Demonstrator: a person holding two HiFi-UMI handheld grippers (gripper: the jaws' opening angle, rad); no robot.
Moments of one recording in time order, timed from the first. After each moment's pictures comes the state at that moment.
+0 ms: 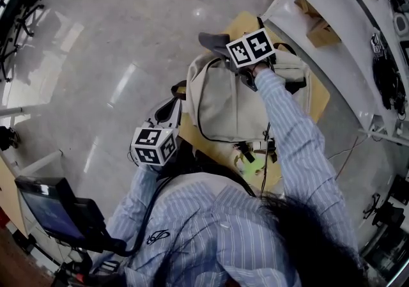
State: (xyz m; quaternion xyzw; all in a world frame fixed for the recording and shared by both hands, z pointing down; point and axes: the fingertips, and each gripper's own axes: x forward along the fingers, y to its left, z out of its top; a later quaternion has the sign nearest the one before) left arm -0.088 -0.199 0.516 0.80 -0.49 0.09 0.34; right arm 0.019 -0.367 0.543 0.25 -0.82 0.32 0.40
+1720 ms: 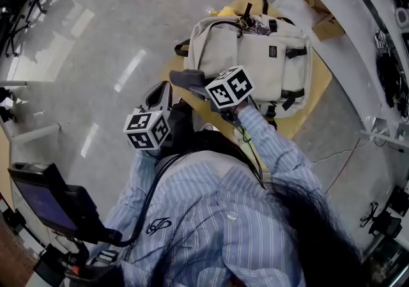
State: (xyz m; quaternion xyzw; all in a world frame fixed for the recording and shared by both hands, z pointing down) left arm -0.110 -0.082 0.505 0.75 -0.57 0.05 0.33; right arm -0.041 -0.081 0.548 0.11 -0.85 0.36 0.36
